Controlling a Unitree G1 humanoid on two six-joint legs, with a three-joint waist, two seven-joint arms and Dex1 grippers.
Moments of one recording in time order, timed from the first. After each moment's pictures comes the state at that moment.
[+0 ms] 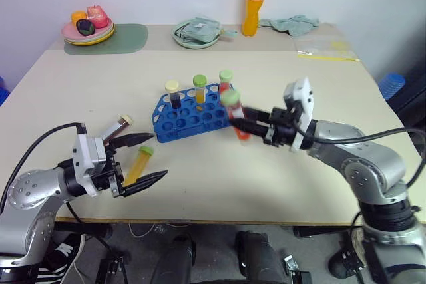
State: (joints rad) left arm 0.07 0.73 0.30 -0.39 -0.63 0.17 -1.09; right arm -0.47 -0.49 0.02 -0.40 0.71 0.64 0.59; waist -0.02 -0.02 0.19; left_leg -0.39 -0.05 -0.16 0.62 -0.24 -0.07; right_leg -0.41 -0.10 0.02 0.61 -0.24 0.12
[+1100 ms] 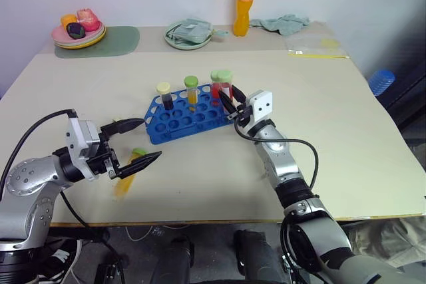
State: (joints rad) left arm 0.00 0.74 0.31 -0.30 -0.62 0.17 -1.06; right arm -0.64 -0.06 0.08 0.59 0.11 -0.36 0.38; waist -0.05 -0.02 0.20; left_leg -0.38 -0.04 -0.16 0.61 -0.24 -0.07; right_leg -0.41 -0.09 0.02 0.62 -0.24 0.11
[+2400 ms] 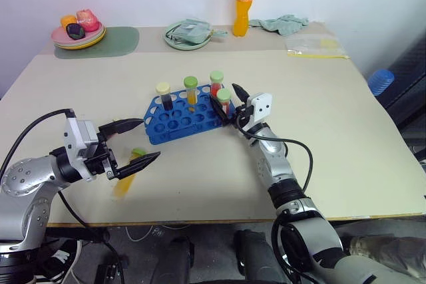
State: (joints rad) left arm 0.00 0.75 0.33 -0.32 -0.62 0.19 -1.06; right arm -0.64 0.01 0.00 0.63 0.18 -0.34 0.46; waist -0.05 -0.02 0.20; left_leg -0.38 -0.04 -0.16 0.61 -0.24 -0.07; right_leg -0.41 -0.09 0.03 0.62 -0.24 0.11
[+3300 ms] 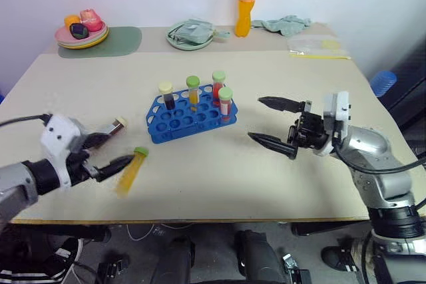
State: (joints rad) left arm 0.17 1.02 0.60 -0.61 -0.81 0.98 -0.62; right arm -0.37 -0.64 -0.05 -0.26 0.63 0.27 1.06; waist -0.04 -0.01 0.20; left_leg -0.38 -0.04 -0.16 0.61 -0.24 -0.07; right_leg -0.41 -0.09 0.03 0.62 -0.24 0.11
